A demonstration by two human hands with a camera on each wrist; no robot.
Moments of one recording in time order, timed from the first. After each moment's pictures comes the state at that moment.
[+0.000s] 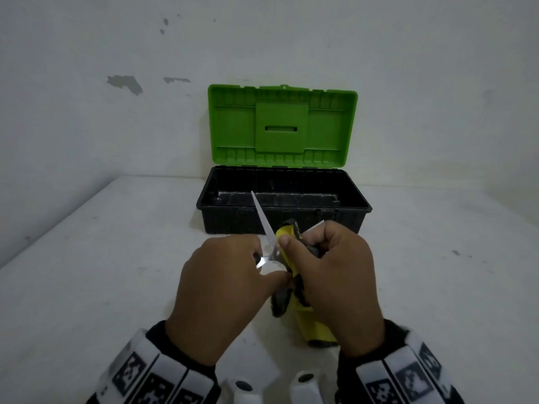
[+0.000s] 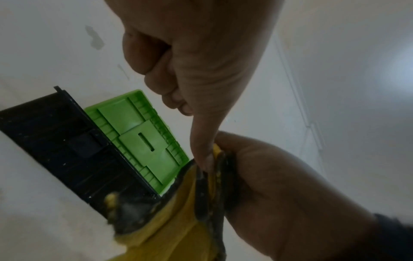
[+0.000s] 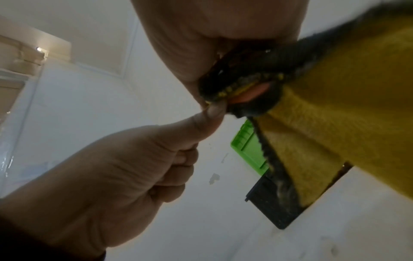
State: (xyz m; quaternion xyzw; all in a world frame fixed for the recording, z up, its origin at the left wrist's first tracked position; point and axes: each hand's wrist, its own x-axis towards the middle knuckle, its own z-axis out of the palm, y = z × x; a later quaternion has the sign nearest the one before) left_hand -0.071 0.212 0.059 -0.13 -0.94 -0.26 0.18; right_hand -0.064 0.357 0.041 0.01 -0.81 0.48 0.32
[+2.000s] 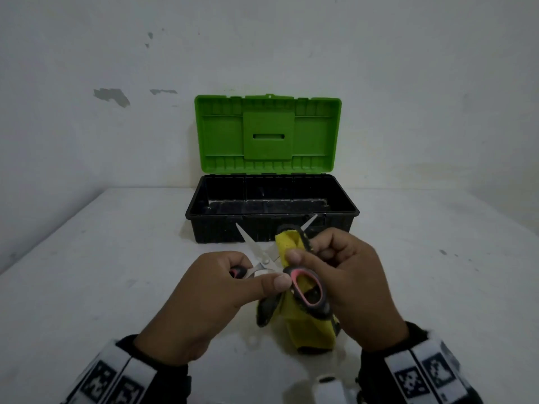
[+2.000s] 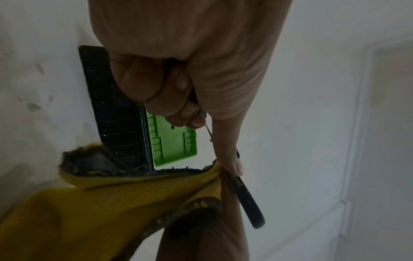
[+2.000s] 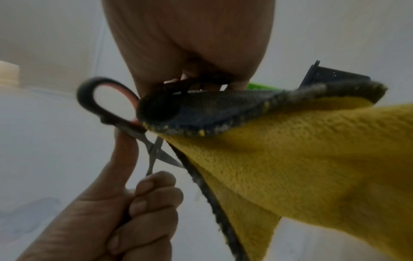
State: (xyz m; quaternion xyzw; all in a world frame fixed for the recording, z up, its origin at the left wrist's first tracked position) left_hand -0.074 0.206 0.054 -0.12 -0.78 -0.61 -0.05; right_hand -0.056 0.392 0.044 0.10 -0.72 0.65 0.22
